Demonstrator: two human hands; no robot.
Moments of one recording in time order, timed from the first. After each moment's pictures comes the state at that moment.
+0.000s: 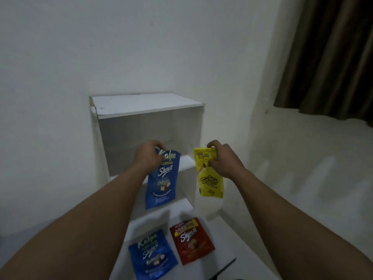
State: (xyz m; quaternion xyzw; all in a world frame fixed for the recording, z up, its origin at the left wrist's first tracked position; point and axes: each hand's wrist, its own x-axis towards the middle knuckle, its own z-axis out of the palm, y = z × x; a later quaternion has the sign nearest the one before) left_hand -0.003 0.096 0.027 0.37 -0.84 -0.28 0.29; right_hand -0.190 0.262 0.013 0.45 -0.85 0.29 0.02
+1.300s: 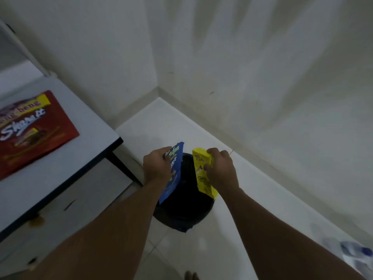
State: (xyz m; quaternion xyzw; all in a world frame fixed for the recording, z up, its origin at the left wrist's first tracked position) left_hand -0.258 0.394 -0.542 0.37 -0.83 -0.40 0.09; right_hand -0.339 0.558 -0.548 0.15 -0.94 0.27 -0.16
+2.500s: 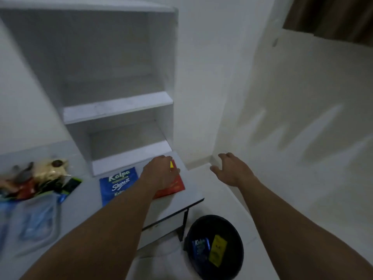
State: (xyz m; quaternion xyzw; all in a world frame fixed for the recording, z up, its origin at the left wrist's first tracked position) left_hand -0.088 0.245 -0.198 0.38 -0.91 -0.19 0.02; right_hand -0.283 0.399 -0.181 0.45 -0.88 0.07 -0.12
